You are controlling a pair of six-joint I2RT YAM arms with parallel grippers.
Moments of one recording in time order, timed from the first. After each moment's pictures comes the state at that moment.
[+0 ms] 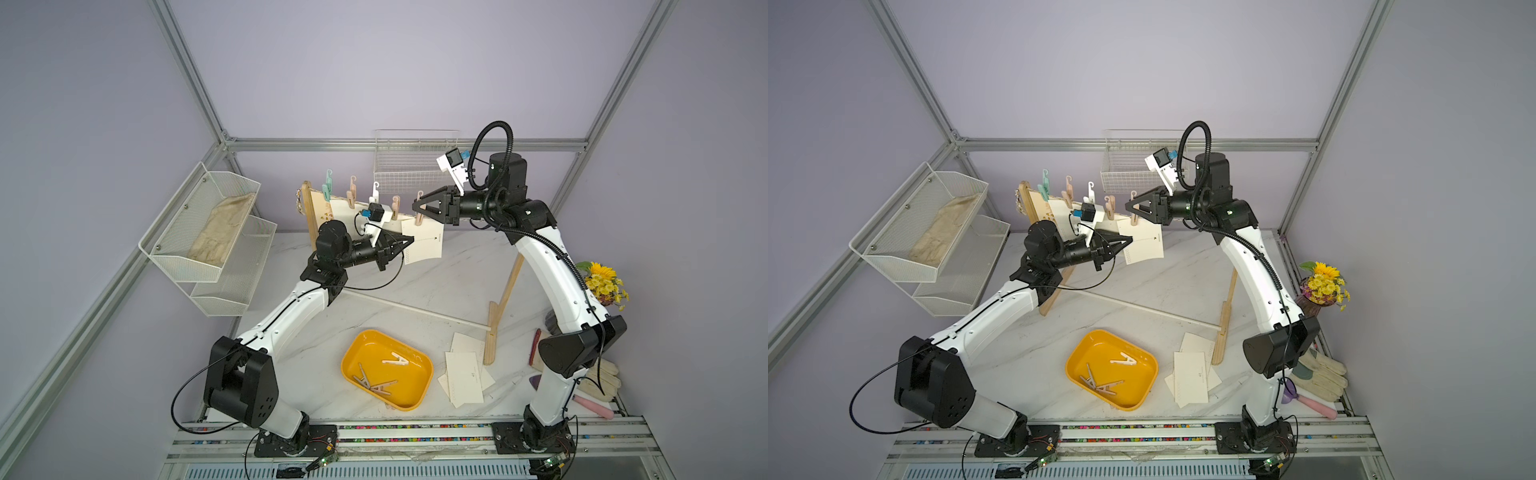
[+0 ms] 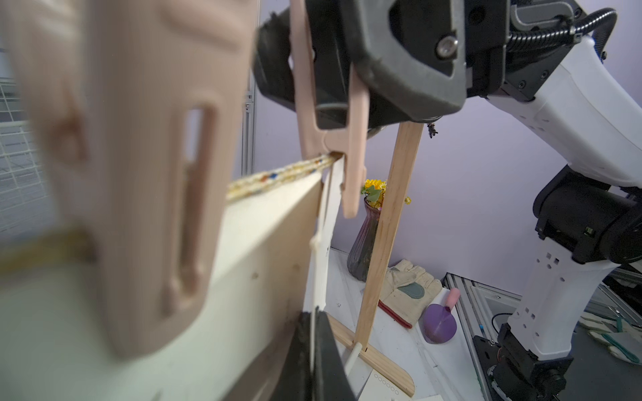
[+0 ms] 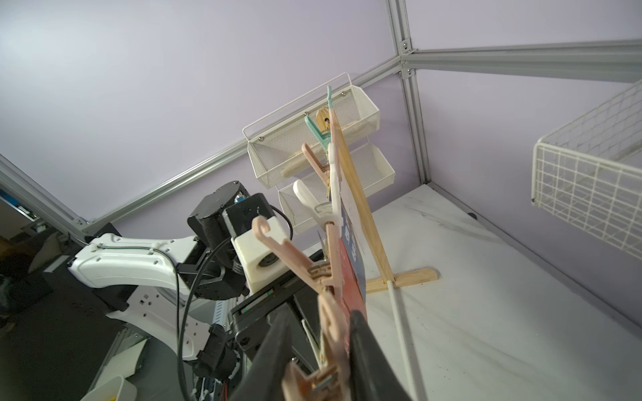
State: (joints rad) left arm -0.38 1.52 1.26 0.34 0.86 -0.21; right arm 0.36 1.85 2.21 -0.59 -1.00 0.17
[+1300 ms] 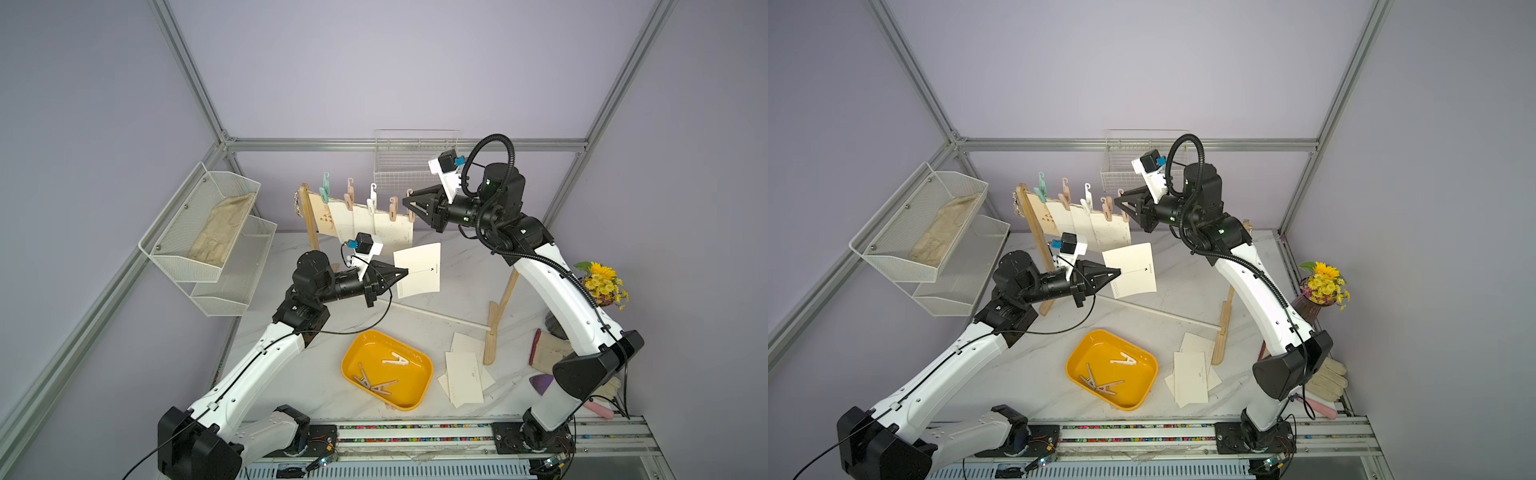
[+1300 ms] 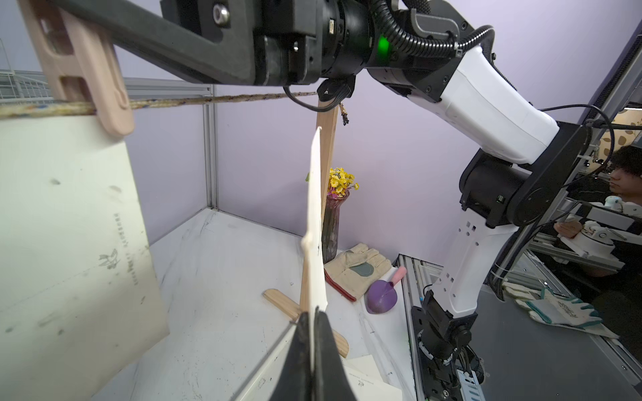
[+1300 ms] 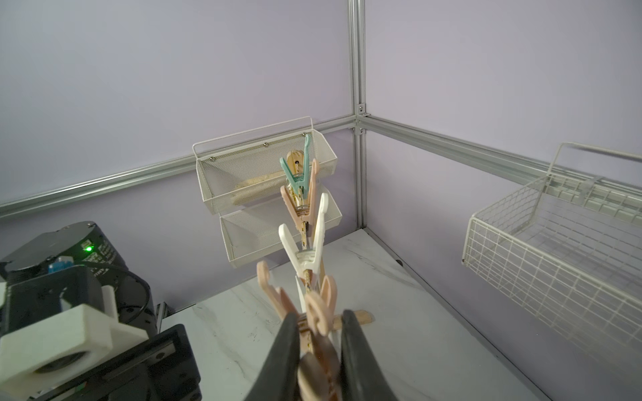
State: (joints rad) left arm -0.45 1.13 1.01 0.18 0.85 -0.20; right arm 0.49 1.67 1.97 -0.34 -0.61 0.03
